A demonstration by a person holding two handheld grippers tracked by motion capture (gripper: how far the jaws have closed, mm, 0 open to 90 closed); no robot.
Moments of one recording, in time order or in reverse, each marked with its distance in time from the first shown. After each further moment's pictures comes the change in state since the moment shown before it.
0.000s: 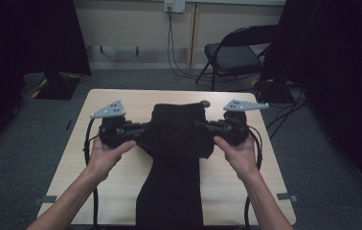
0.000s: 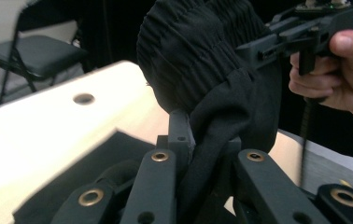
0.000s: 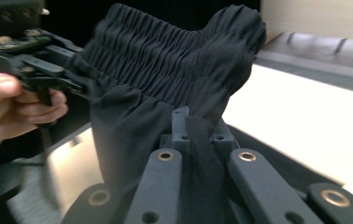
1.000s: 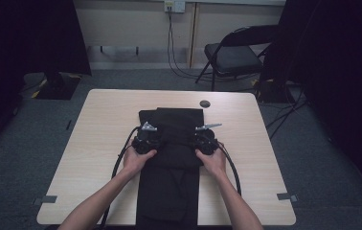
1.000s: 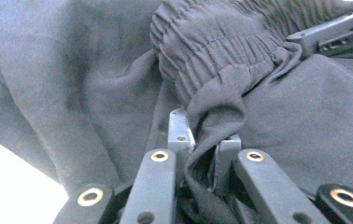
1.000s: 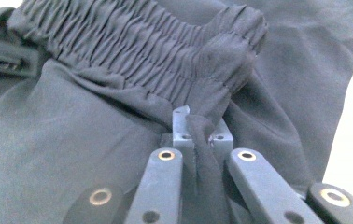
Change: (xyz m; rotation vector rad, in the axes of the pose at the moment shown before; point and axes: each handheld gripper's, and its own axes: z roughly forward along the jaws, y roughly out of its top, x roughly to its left) left arm 0.119 -0.115 0.150 0.334 0.293 -0.125; right arm -0.113 -0.128 0.147 0.370 -0.329 0.129
